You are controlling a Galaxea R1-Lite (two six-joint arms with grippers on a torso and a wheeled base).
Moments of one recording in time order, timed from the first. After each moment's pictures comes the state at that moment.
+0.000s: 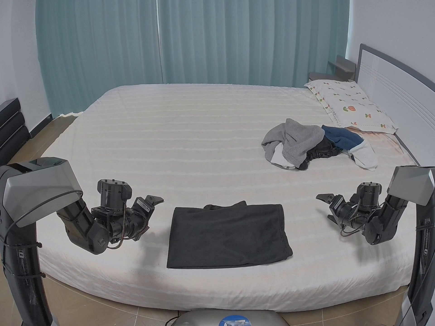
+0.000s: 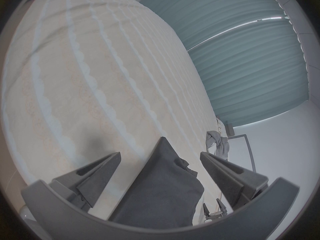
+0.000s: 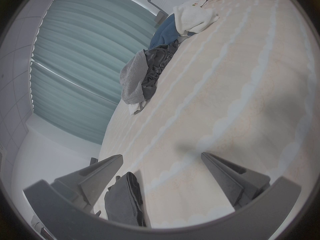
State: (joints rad) left arm -0.22 2.24 -0.75 -0.90 -0.09 -1.15; right arm -0.02 2.42 -0.78 -1.18 0.29 0.88
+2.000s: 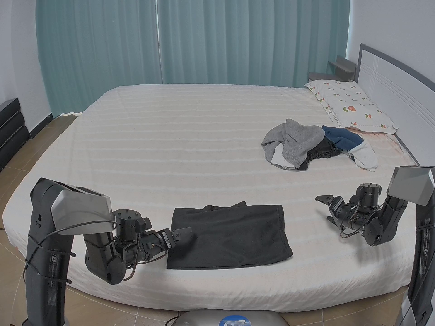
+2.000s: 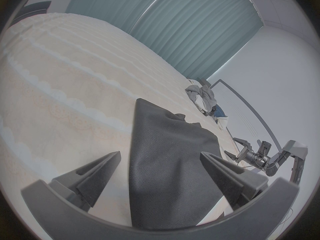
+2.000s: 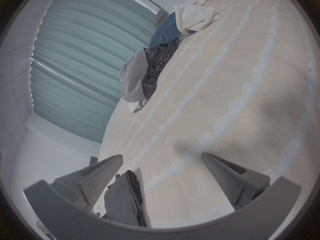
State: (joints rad) left arm -0.30 2.49 -0.62 -1.39 -0.27 -0.63; right arm -0.01 2.42 -0.77 -1.19 0.30 0.87
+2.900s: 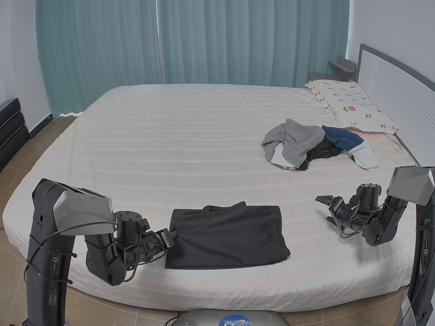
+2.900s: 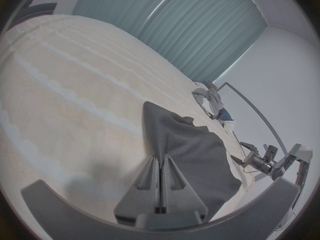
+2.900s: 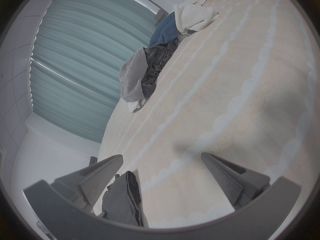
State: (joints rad) left arm -0.31 2.50 -0.62 -1.39 -0.19 -0.65; right arm -0.01 2.42 -0.77 -1.19 0.30 0.87
